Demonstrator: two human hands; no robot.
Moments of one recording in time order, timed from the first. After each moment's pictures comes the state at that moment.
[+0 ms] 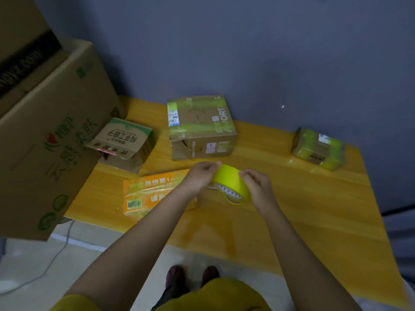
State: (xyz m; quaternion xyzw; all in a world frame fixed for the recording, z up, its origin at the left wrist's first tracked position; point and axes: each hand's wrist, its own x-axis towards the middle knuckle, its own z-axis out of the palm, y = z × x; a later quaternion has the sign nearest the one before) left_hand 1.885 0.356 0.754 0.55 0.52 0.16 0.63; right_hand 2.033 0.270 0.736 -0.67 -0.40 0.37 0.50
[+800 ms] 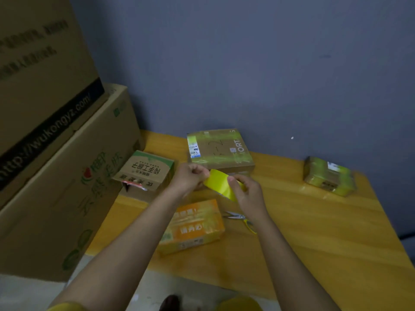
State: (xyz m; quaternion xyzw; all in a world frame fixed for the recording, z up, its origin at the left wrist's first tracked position) left_hand 1.790 0.425 0.803 0.59 0.50 0.28 0.57; right_hand 1.938 0.338 0.769 -0.66 -0.48 0.26 0.51
